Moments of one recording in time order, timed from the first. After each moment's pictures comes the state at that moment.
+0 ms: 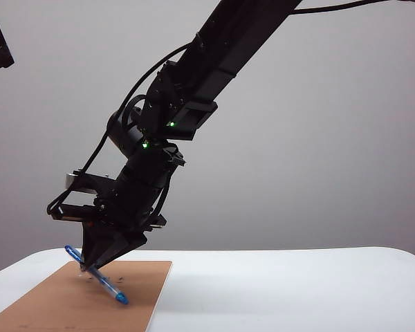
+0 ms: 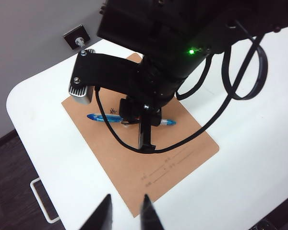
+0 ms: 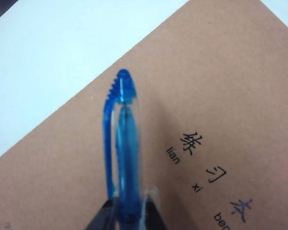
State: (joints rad) left arm -0.39 0.86 0.92 -0.81 0.07 0.28; right arm 0.80 2.50 1.99 -0.45 -0.29 -0.01
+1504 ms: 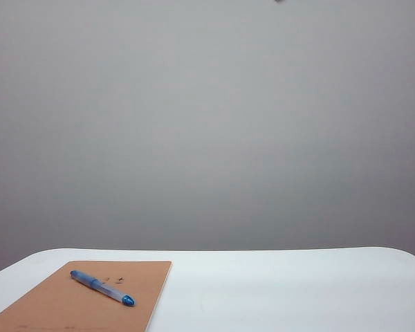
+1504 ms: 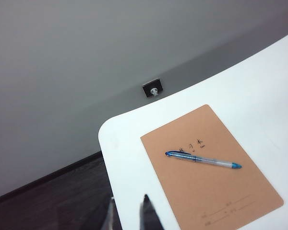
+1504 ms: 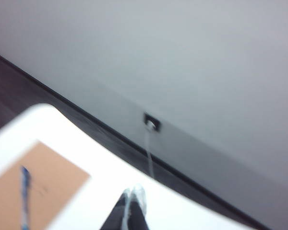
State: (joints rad) left arm -0.38 0.63 0.92 -0.73 -0.16 0.27; right arm 0.44 1.42 1.55 -0.54 -0.09 -0.12
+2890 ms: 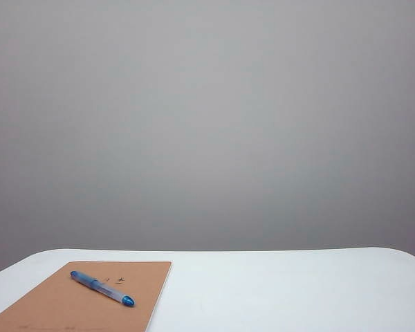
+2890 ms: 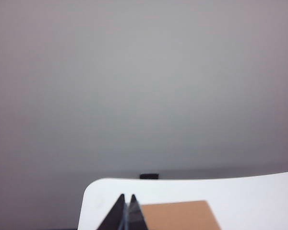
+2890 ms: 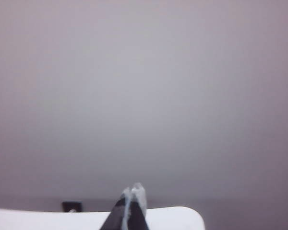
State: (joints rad) left arm -0.35 0.00 0.27 -0.22 -0.23 0.01; right arm 0.08 0.07 0.18 0.07 -0.01 0.06
